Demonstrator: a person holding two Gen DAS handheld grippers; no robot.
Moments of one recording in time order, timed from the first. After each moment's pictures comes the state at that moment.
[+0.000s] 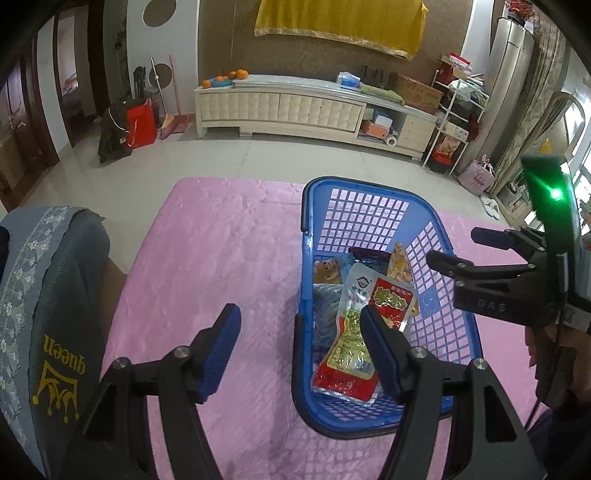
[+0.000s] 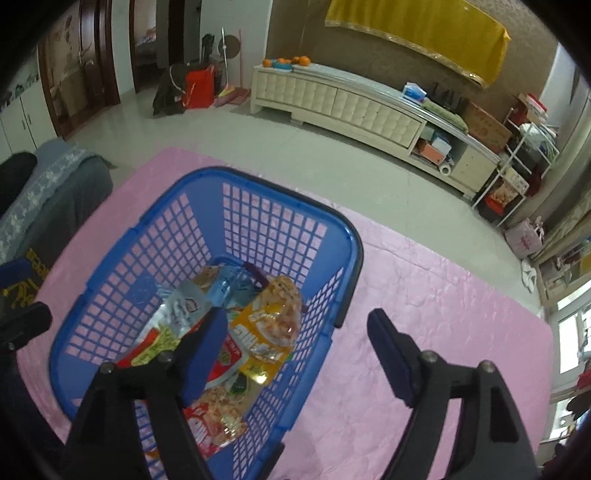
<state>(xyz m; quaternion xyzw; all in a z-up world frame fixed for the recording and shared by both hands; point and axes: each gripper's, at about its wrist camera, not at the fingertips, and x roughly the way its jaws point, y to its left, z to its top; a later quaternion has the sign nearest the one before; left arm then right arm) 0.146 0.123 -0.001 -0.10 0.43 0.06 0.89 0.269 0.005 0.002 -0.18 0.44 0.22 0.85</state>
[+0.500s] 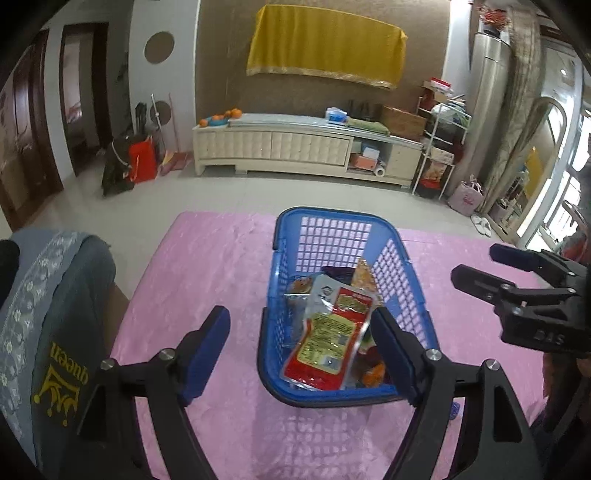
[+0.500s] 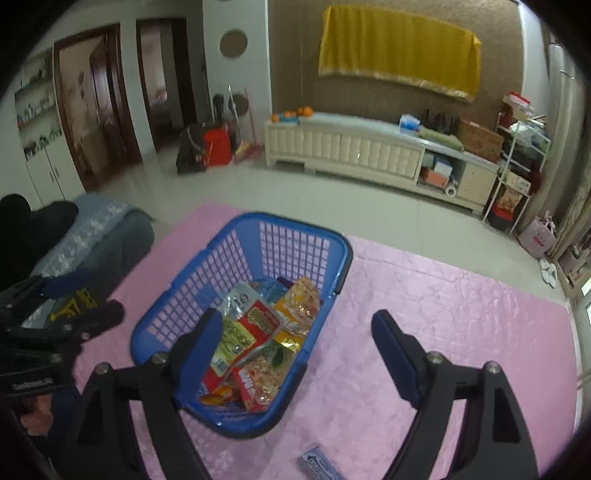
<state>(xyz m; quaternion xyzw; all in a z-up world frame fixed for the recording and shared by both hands) 0.100 0.081 0.025 -0.07 0.36 0.06 0.93 0.186 -0.044 0.059 -0.09 0.36 0.26 0.89</state>
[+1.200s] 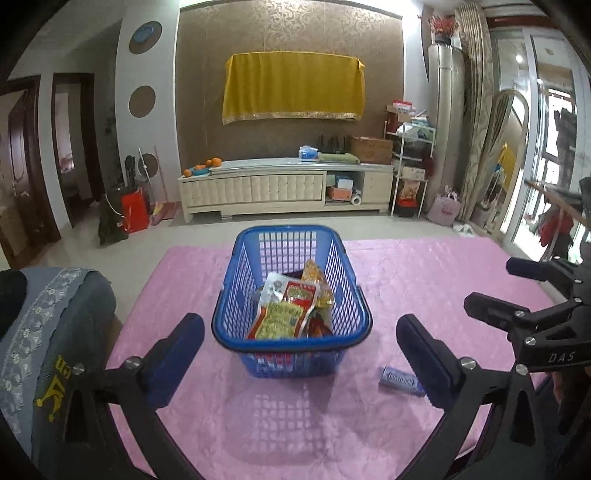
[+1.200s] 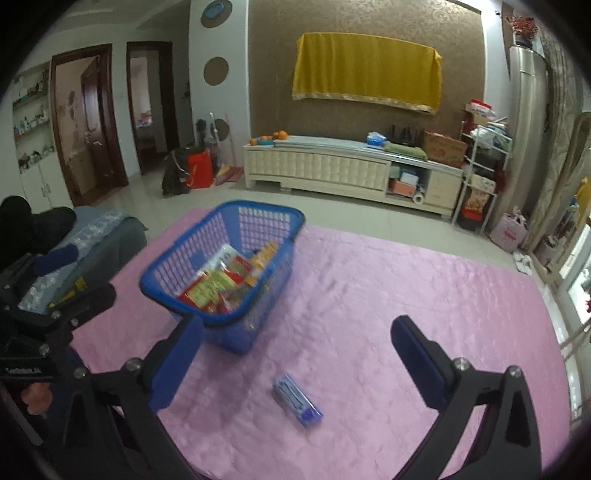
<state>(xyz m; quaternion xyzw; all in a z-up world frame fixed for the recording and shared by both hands) 0.026 0.006 0.020 -0.01 0.28 0.04 0.96 0.102 -0.114 0.052 -0.08 0.32 0.22 0.92</state>
